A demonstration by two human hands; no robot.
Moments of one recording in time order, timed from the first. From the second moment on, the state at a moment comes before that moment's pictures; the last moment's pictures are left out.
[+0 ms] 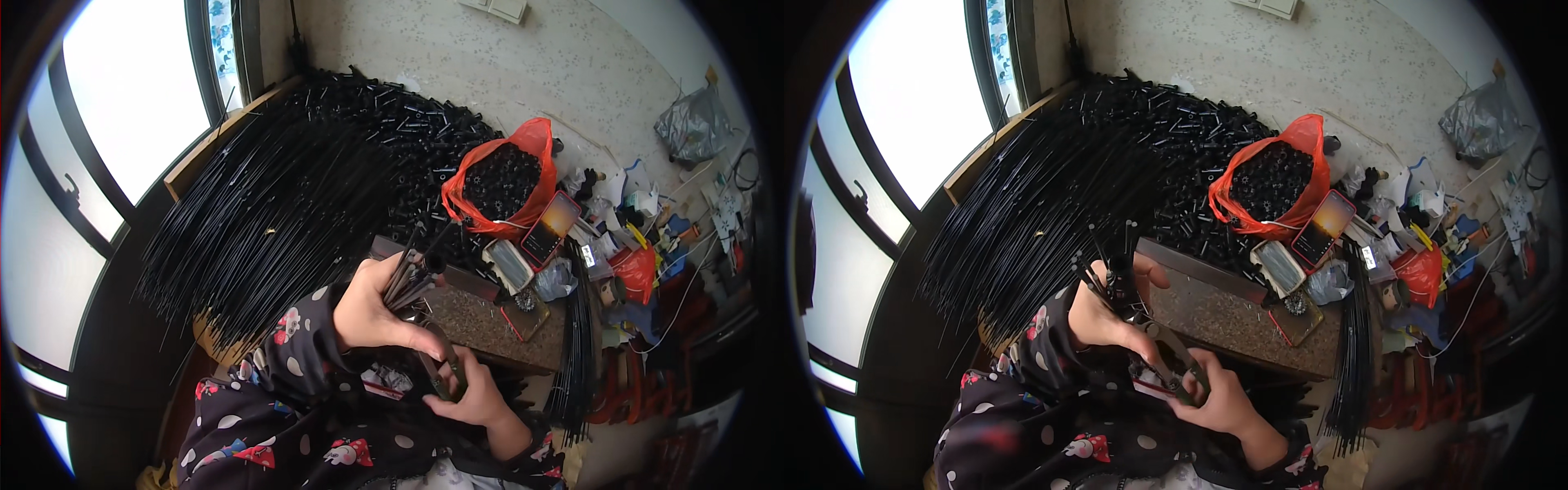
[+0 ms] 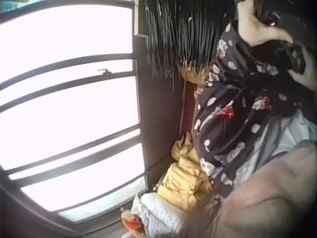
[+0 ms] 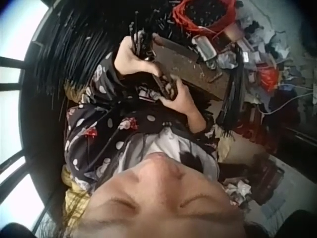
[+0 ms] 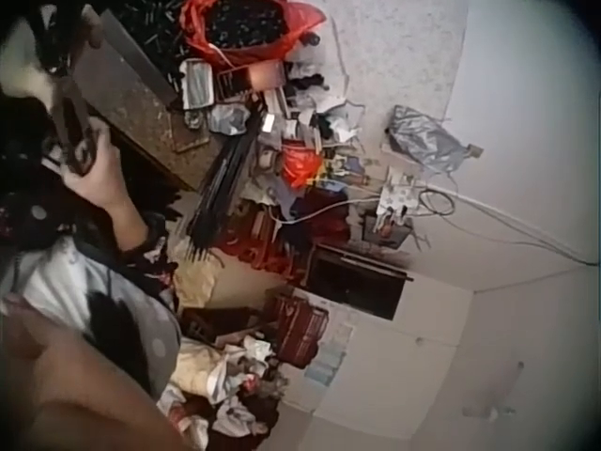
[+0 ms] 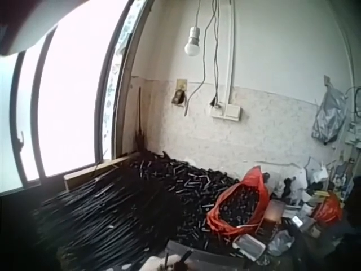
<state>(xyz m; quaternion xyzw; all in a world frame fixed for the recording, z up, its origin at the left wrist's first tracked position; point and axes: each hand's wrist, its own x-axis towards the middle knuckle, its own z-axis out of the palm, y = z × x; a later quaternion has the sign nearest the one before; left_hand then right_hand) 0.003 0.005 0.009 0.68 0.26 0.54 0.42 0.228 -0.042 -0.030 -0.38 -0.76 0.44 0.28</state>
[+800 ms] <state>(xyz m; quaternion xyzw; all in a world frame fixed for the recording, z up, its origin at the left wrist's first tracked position) -0.004 0.010 0.020 0.71 0.29 0.49 0.42 0.234 -0.044 -0.042 -0.29 -0.64 0.68 0.18</state>
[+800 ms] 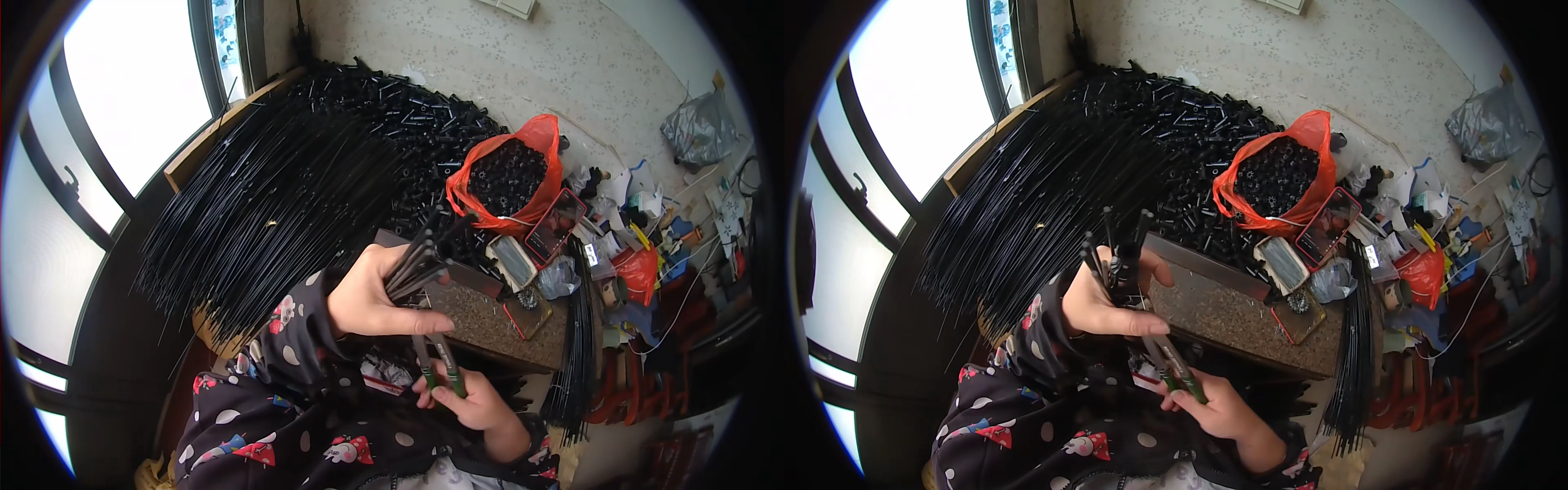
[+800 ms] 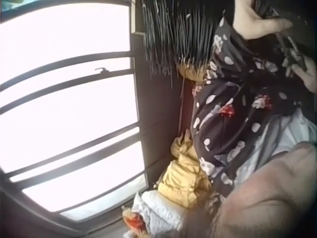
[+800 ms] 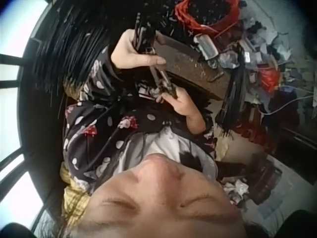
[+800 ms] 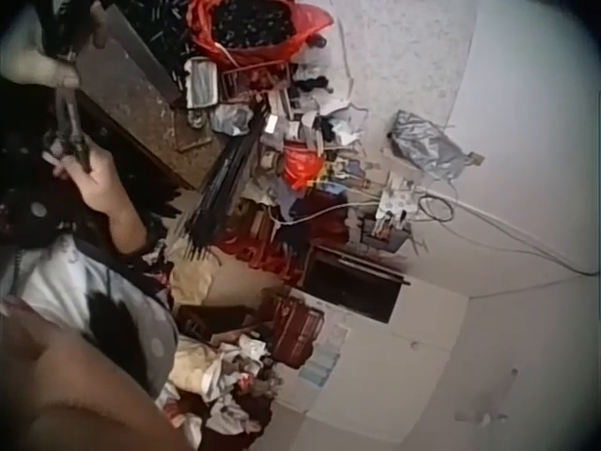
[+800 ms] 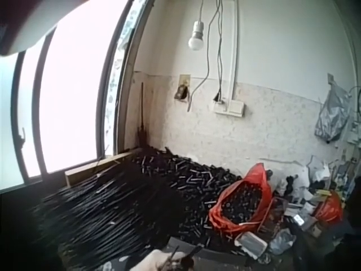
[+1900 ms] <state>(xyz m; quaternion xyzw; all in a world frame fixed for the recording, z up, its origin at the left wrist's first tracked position) 0.001 -0.003 -0.007 0.57 0.18 0.57 0.56 0.255 -0.041 -0.038 -0.35 -0.54 0.64 0.42</state>
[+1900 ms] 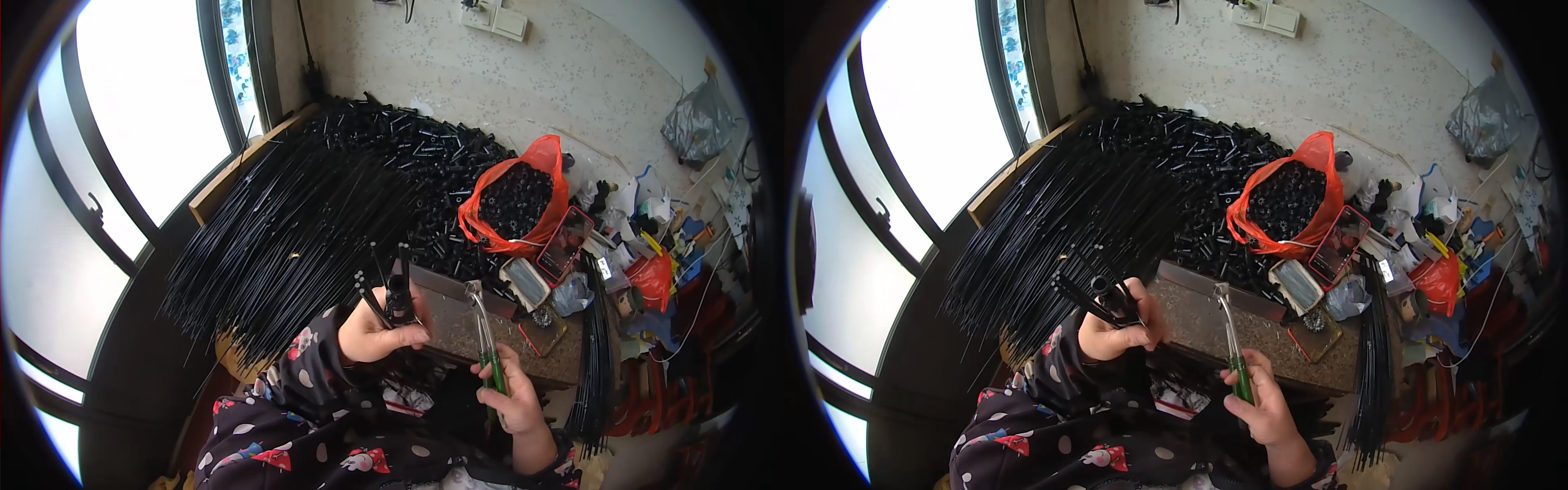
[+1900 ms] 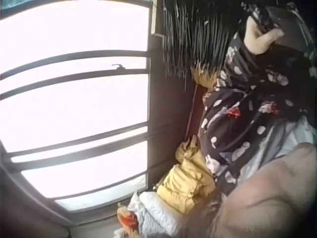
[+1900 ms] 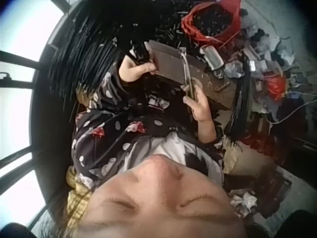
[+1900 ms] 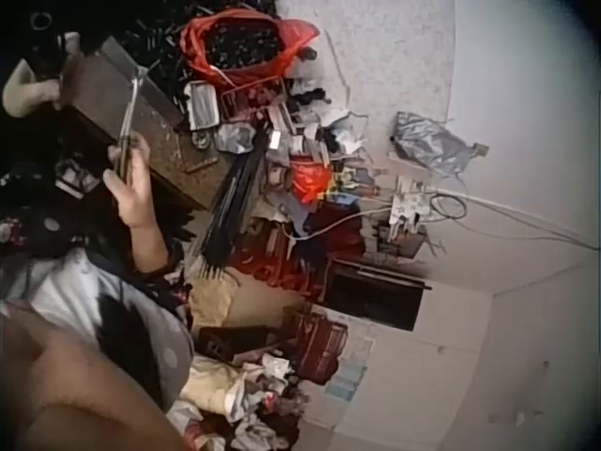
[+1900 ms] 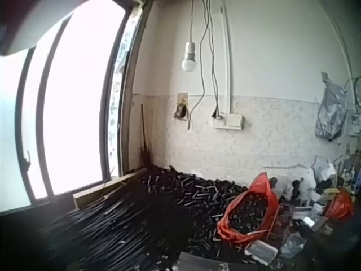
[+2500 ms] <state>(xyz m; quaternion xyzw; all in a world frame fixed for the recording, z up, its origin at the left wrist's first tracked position) 0.038 -0.008 -0.023 0.60 0.21 0.60 0.49 0.207 -0.018 -0.009 -0.24 -0.67 0.47 0.52</state>
